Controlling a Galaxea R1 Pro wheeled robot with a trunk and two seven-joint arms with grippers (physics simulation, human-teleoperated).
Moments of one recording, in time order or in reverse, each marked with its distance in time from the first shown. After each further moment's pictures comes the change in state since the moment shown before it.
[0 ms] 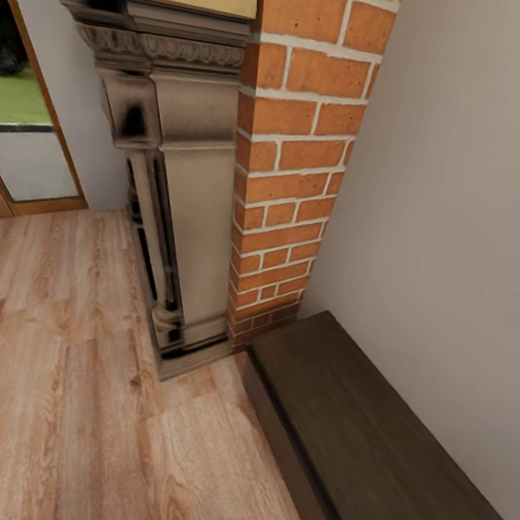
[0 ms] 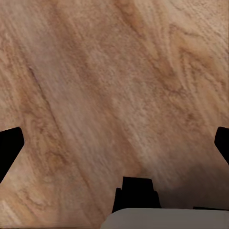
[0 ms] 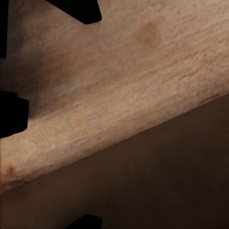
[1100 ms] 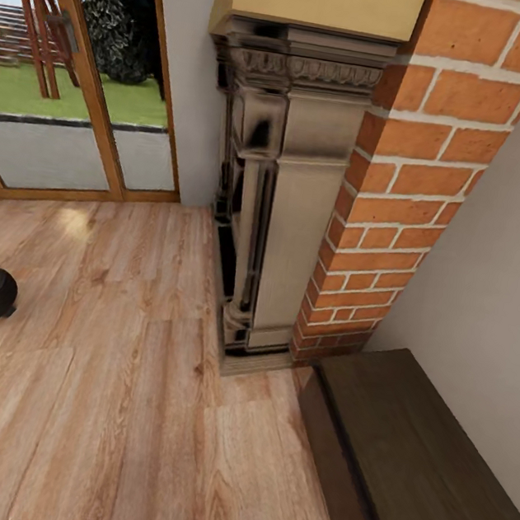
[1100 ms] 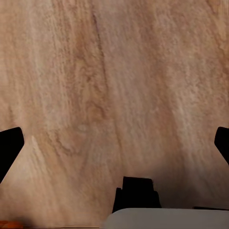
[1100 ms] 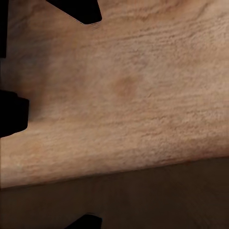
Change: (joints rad) left arm 0.000 0.000 0.000 0.000 0.000 0.000 0.000; right arm 0.000 -0.001 0.000 0.000 -0.001 0.000 0.000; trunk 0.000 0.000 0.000
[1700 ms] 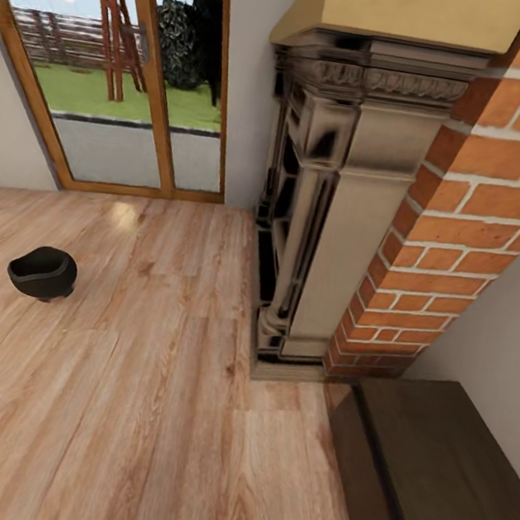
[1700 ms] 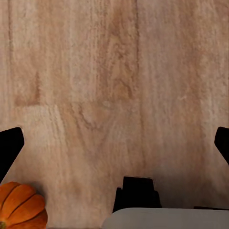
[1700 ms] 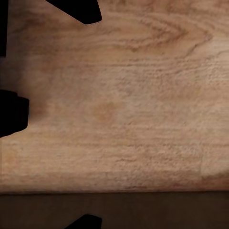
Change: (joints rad) left arm 0.000 0.000 0.000 0.001 0.000 0.000 0.000; right arm 0.000 -0.001 0.000 0.000 0.000 0.000 -0.001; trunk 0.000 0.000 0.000
